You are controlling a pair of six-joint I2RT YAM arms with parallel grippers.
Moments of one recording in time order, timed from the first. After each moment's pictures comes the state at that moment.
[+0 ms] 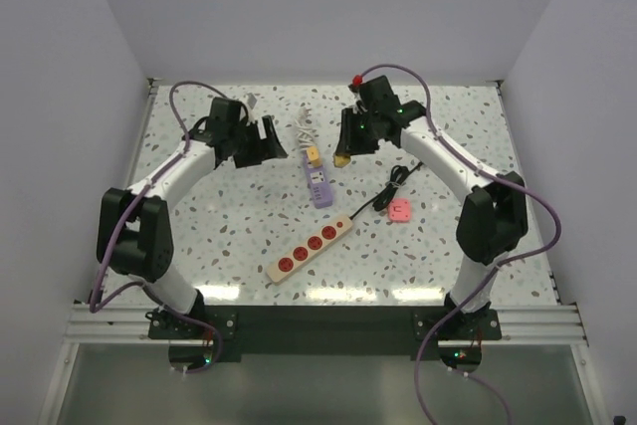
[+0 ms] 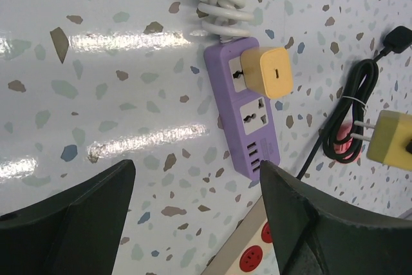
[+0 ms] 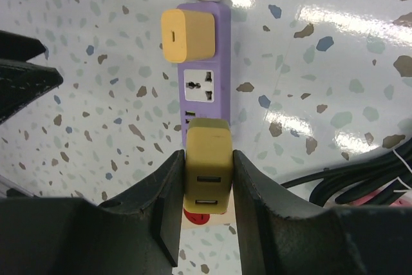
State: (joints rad) left arm -0.24 1.62 1.19 -0.40 0.28 -0.48; right arm 0.49 1.80 1.62 -0.71 -0.14 0.44
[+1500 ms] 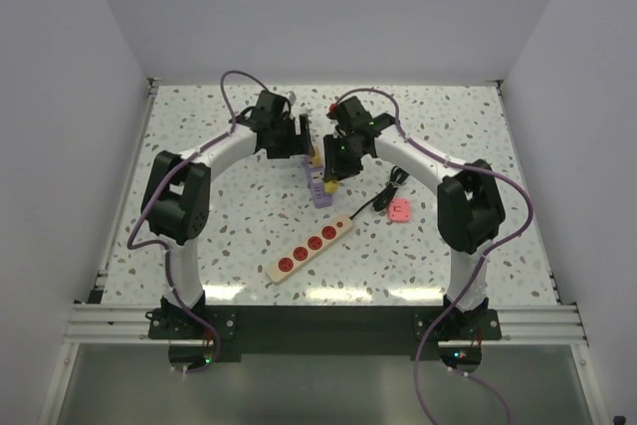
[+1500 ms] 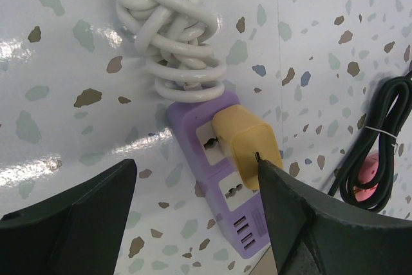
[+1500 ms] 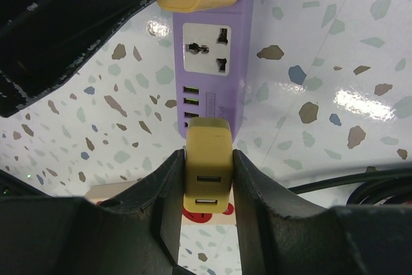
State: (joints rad) left arm -0.39 1.98 1.48 -0.38 0.19 -0.47; right arm 0.58 1.95 1.61 -0.75 -0.17 0.43
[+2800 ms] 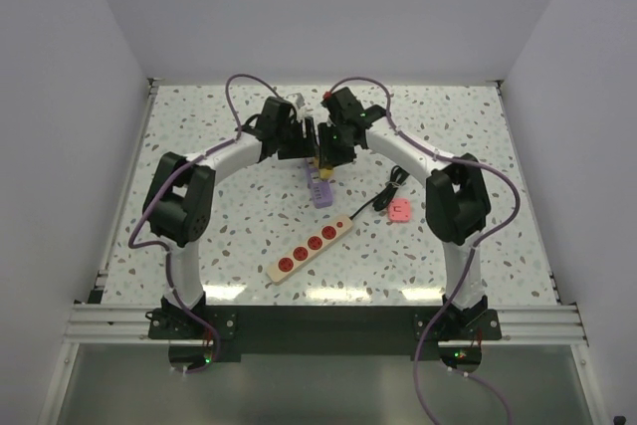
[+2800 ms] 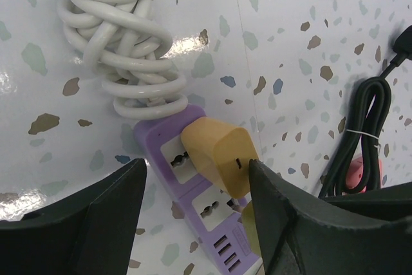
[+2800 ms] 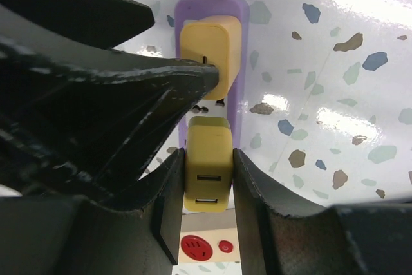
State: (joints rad) left arm -0.43 1.98 1.40 -0.21 0.19 -0.47; right arm 0.58 2.05 1.76 -0.74 -0.09 0.43
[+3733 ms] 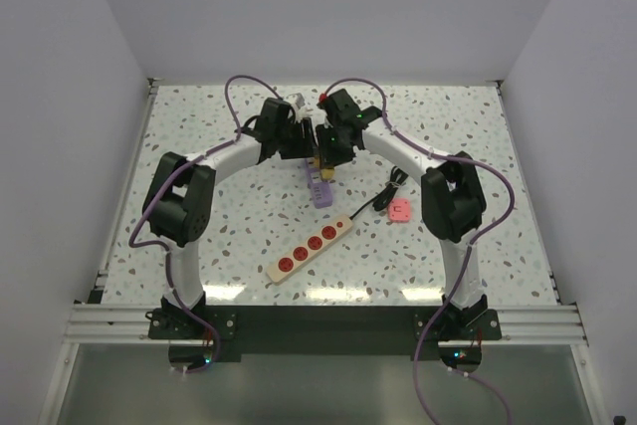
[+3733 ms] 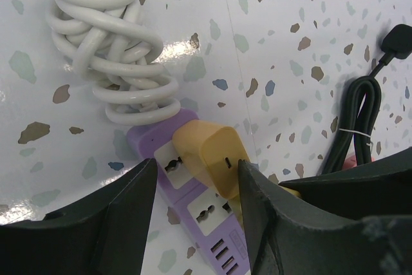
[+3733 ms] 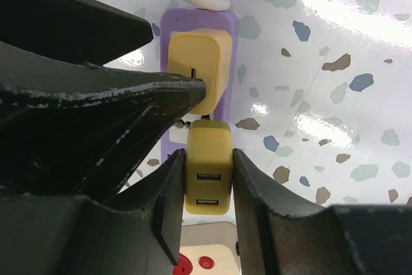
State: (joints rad) left arm -0.43 1.98 1.38 -0.16 0.22 -0.47; right arm 0.59 2.09 1.77 -0.73 -0.05 0.35
